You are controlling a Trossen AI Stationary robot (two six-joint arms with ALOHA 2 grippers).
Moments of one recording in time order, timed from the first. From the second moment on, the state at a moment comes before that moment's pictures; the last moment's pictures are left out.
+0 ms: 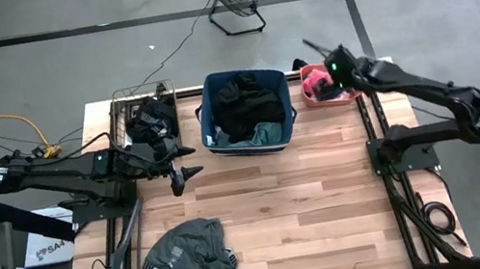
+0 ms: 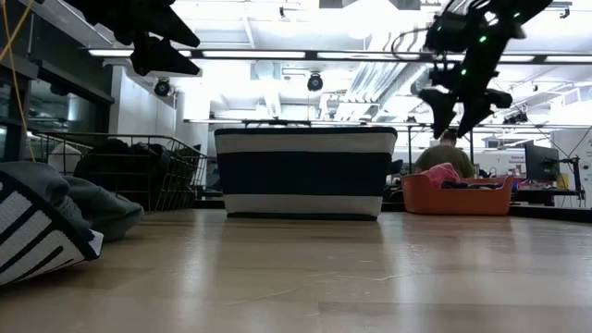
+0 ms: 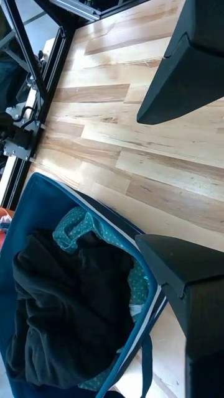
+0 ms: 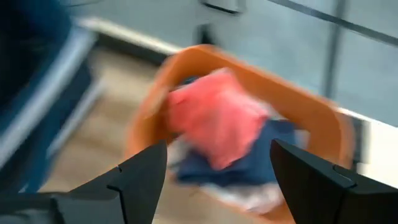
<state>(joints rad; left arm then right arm) -0.08 0.80 0.68 -0.30 -0.27 -0.35 -0.78 1.12 0.87 -0.69 0.35 0.35</state>
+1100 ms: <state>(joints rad) -0.08 0.80 0.68 -0.30 -0.26 -0.35 -0.18 0.57 0.14 0.29 -0.17 0.40</state>
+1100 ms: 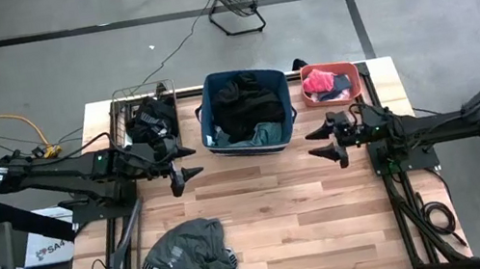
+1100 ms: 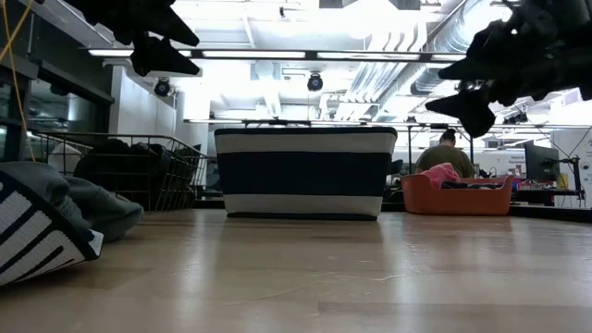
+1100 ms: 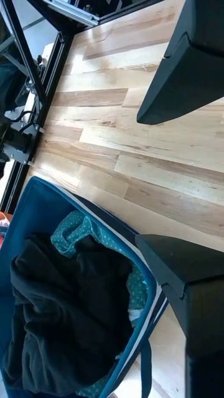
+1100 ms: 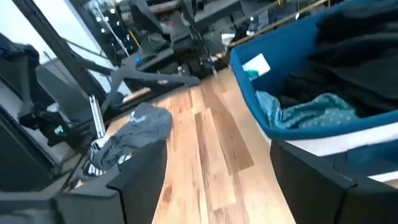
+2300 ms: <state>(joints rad) -0.08 0.80 0.62 -0.29 -0.25 -0.40 -0.15 0.08 0.01 0.06 -0.21 0.34</state>
